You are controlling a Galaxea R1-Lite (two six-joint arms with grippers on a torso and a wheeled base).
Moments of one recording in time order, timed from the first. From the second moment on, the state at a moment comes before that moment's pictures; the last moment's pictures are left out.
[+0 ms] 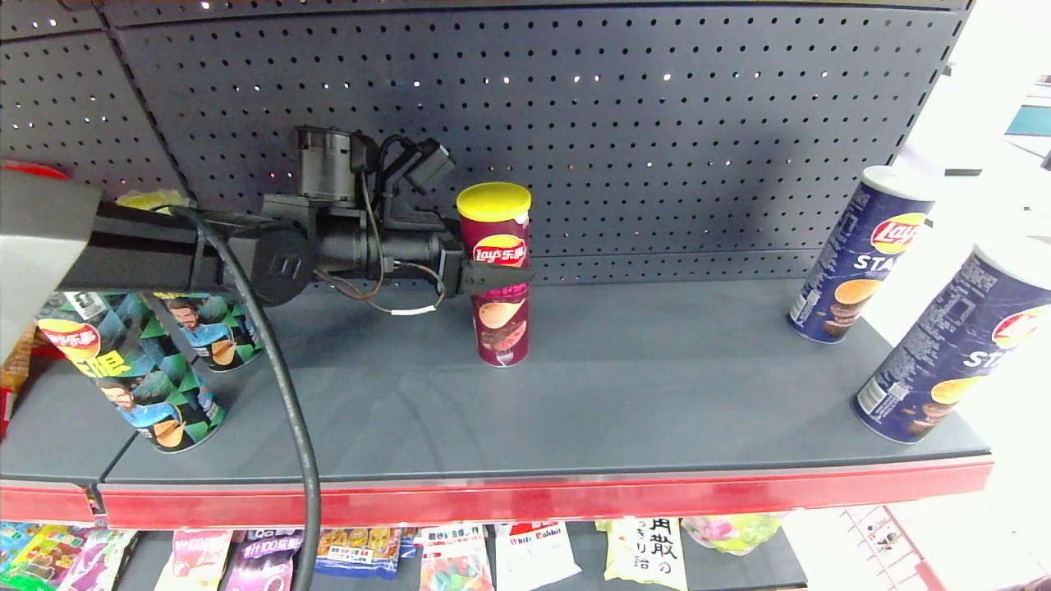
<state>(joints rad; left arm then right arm) -0.35 2.05 -1.48 -0.26 -0.81 0.24 0.26 0.19 -0.21 0.15 -0.08 -0.10</state>
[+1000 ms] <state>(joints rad) -0.38 1.92 -1.31 -0.25 -0.85 0.22 0.26 0.19 -0.21 0.16 -0.08 -0.10</state>
